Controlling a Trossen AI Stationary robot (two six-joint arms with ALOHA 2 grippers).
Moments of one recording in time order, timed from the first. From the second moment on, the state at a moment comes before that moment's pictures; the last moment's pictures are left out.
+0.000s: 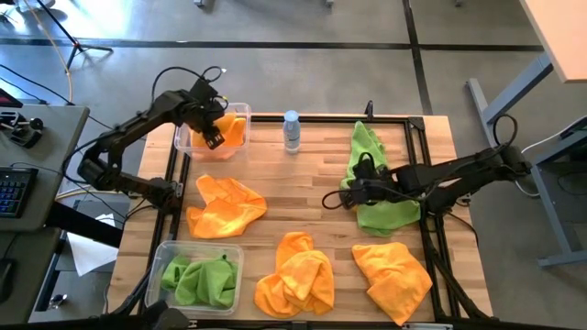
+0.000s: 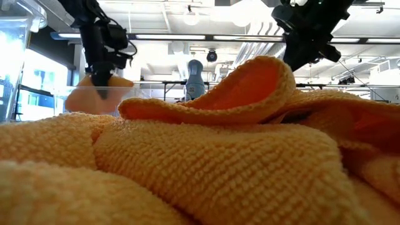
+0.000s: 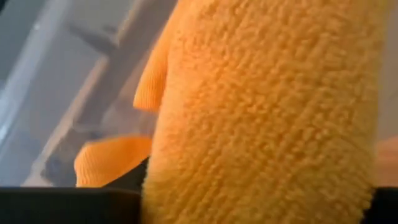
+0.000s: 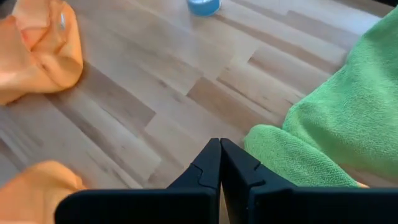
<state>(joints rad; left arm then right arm) 0.97 1.33 1.07 -0.99 -0.08 0.37 0.17 1.26 0.95 -0.76 0.50 1.00</state>
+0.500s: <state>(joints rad) 0.94 1.32 1.20 -1.03 -0.11 0.26 0.18 1.26 0.95 -0.79 0.43 0.92</state>
